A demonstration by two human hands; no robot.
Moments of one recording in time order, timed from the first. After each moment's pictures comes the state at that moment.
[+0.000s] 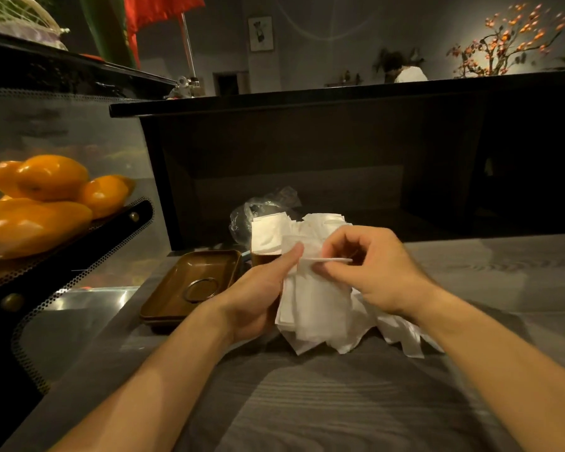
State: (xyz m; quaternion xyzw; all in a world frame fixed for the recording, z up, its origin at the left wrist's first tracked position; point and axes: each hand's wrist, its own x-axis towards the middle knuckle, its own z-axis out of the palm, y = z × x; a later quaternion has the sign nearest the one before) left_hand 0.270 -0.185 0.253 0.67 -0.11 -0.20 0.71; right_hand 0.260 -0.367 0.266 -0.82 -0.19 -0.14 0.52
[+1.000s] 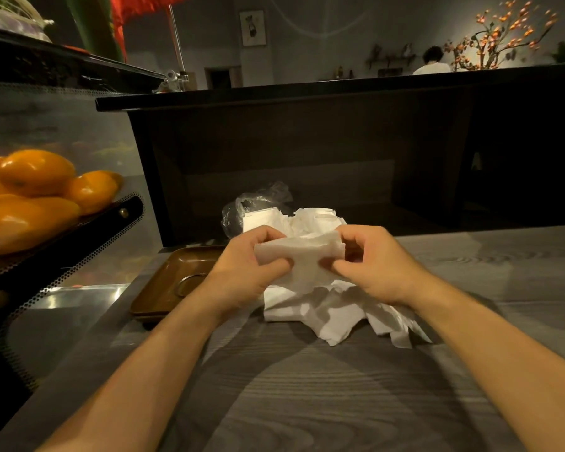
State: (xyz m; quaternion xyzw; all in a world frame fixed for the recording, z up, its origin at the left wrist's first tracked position) left_hand 0.279 -0.174 0.254 0.82 -0.19 0.08 0.54; right_hand 0.279 -0.393 0.249 -0.86 -0.19 -0.10 0.46
